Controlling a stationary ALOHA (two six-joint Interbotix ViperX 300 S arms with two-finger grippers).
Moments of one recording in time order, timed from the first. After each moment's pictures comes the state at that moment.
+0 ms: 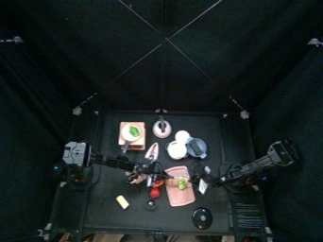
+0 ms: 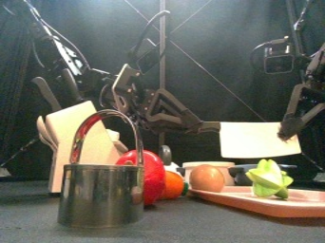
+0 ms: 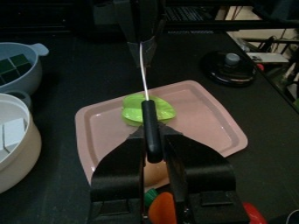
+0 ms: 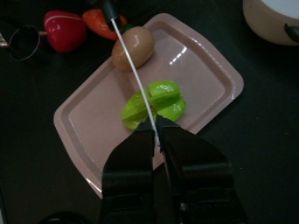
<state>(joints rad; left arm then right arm) -0.01 0.24 0.68 0.33 -0.63 -0.26 0.37 -0.42 1.12 -1.19 0.37 1.95</state>
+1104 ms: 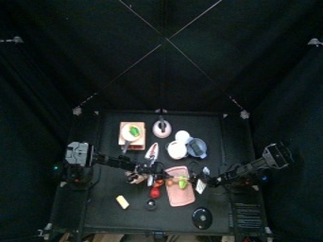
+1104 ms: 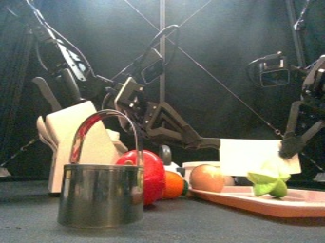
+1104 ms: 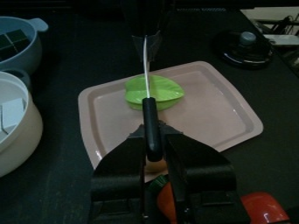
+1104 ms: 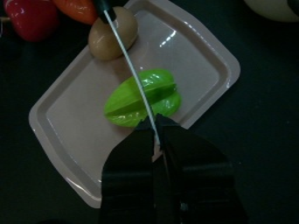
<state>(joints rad) 0.00 0.27 0.66 0.33 -0.55 -0.26 0.37 -0.31 1.11 -1.14 0.36 1.95</state>
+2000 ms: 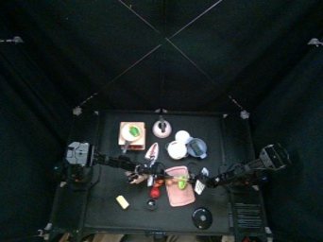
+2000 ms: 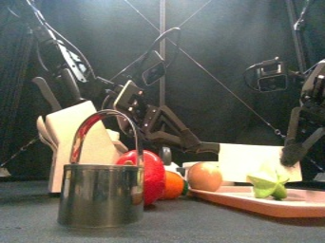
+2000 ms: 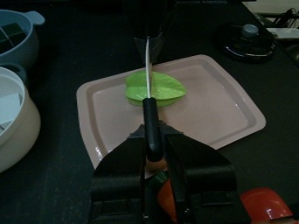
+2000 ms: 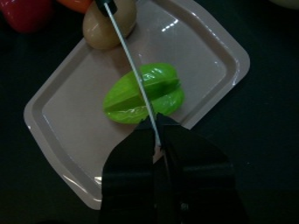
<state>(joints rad) 0.00 0.28 0.66 0.33 -0.54 -0.25 0.37 -0.26 1.10 -1.14 0.32 1.95</state>
